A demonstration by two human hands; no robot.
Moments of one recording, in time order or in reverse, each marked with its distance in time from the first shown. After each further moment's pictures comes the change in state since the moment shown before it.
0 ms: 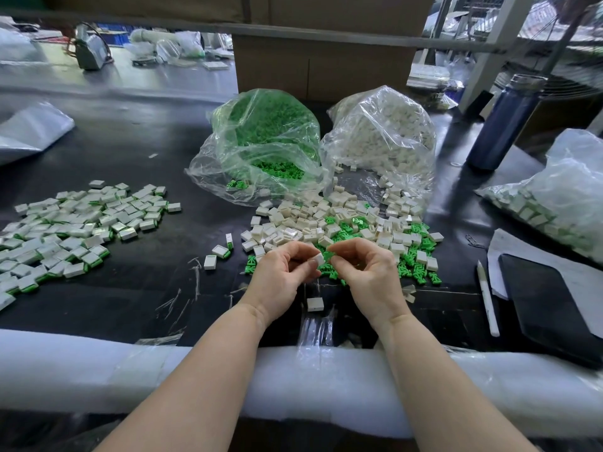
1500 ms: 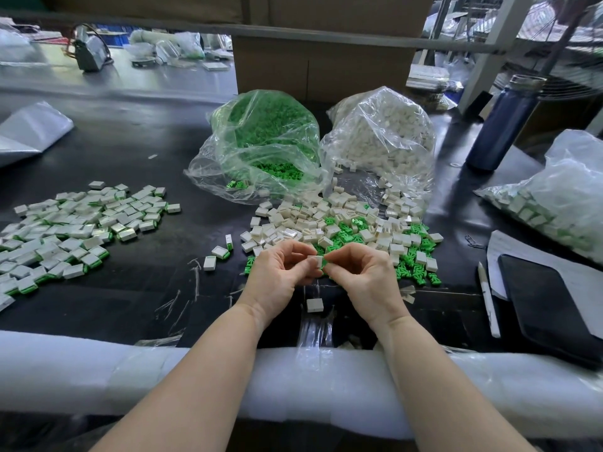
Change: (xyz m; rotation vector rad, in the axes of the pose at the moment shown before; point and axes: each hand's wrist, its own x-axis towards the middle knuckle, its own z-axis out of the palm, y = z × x) left_hand 0.002 -0.005 -0.003 -0.143 0.028 -0.037; right_hand -0.002 -0.003 0.001 0.027 -0.040 0.028
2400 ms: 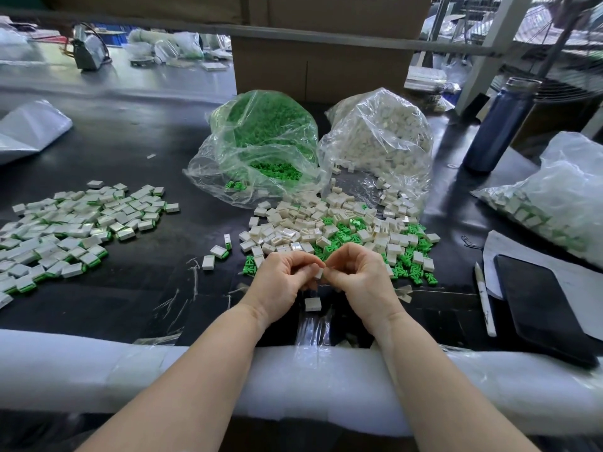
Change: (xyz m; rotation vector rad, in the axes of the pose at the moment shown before) left_hand -0.005 0.005 0.003 0.281 -0.078 0.051; right_hand 0.000 0.002 0.000 0.006 -0.079 0.123
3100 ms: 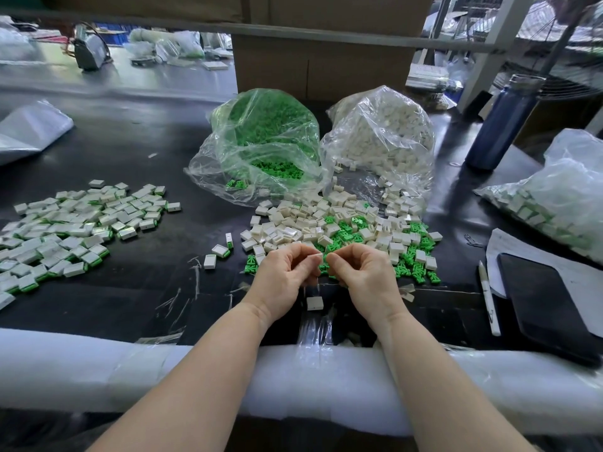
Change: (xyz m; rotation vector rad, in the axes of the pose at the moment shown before) left_hand 0.002 -0.001 0.001 -0.034 0.046 -0.012; right_hand 0.004 0.005 0.001 -0.065 0.096 -0.031
